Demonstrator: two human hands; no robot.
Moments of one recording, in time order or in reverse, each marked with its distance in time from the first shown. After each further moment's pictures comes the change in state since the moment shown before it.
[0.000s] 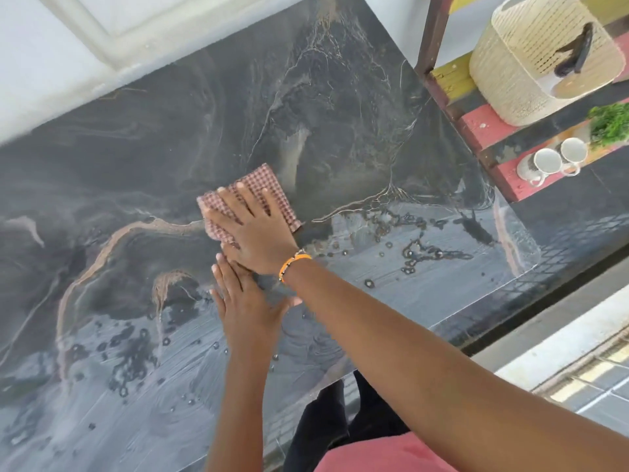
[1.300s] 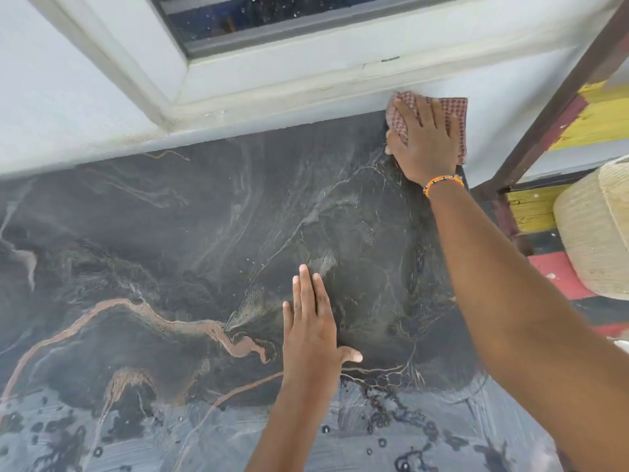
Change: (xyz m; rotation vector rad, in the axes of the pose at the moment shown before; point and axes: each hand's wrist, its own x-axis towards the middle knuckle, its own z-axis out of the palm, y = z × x) left_hand 0.133 0.158 -0.010 0.031 -0.214 0.013; right_hand 0.204 0.324 -0.128 -0.021 0.289 0.318
